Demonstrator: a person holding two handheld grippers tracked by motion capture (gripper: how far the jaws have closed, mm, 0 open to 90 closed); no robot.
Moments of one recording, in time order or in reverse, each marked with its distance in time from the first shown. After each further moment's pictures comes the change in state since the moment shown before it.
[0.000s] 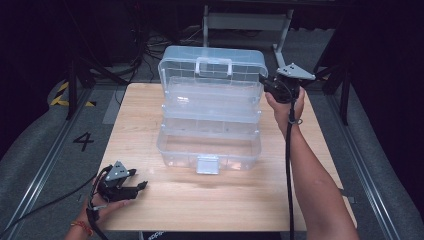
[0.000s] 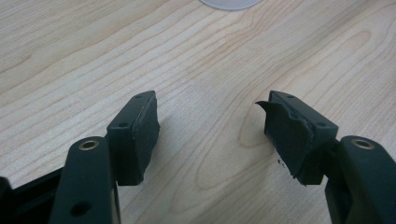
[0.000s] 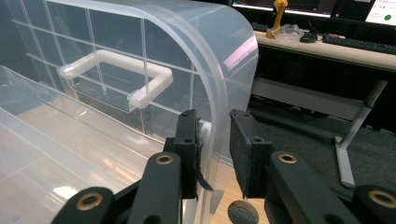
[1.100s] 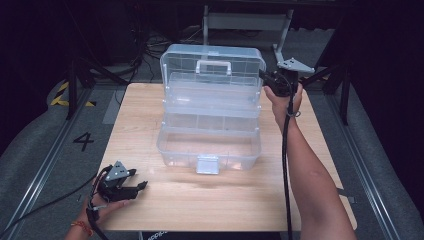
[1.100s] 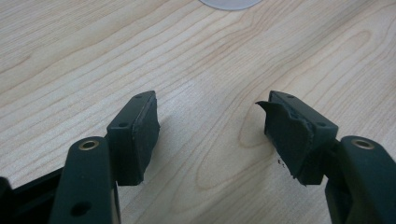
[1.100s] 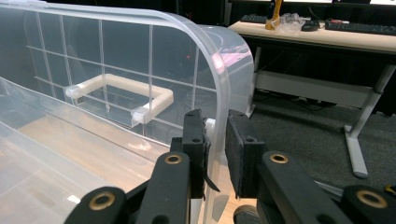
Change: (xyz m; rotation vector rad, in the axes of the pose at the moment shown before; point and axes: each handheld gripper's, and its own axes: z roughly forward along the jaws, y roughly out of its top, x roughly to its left) left arm 0.000 0.000 0.000 -0.001 0.000 0.000; right arm -0.012 0.005 0.018 0.019 0.009 0.074
